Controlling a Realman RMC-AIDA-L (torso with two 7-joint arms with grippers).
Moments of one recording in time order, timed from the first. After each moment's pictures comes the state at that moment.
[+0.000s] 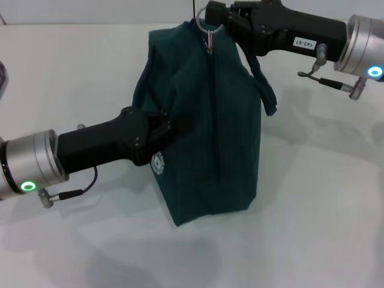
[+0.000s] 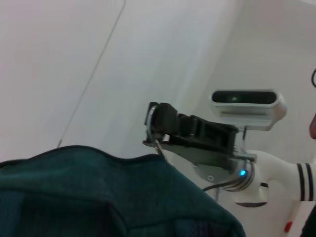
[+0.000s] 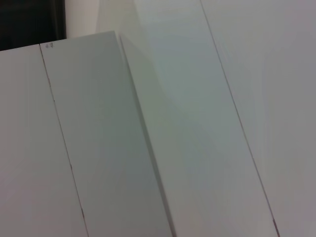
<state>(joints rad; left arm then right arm) -0.47 -2.08 0.85 0.42 1.60 1.73 -1.31 0.75 2.02 -1.26 -0.52 -1.13 -1.40 1.37</state>
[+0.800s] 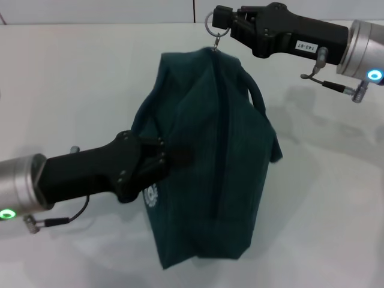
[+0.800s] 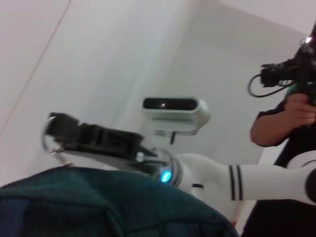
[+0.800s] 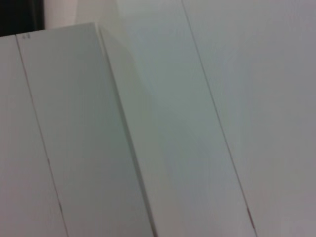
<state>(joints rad) -0.44 -2.07 0.85 0.42 1.64 1.90 -1.30 0.73 2.02 -1.26 -0.52 -1.14 -1.34 1.36</state>
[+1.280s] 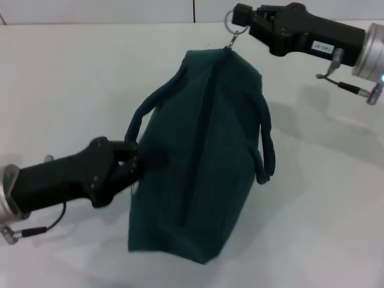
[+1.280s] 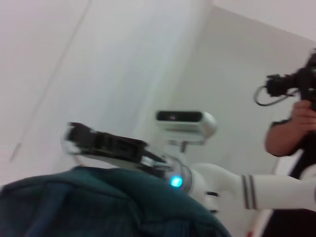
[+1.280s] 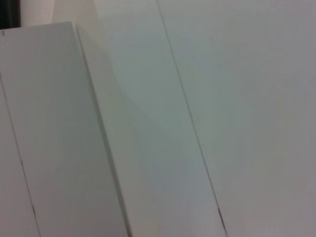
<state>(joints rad) -0.38 -2.04 0.81 0.42 1.63 1.92 -1.30 0.67 2.02 -1.24 -0.55 -1.14 -1.32 1.34</state>
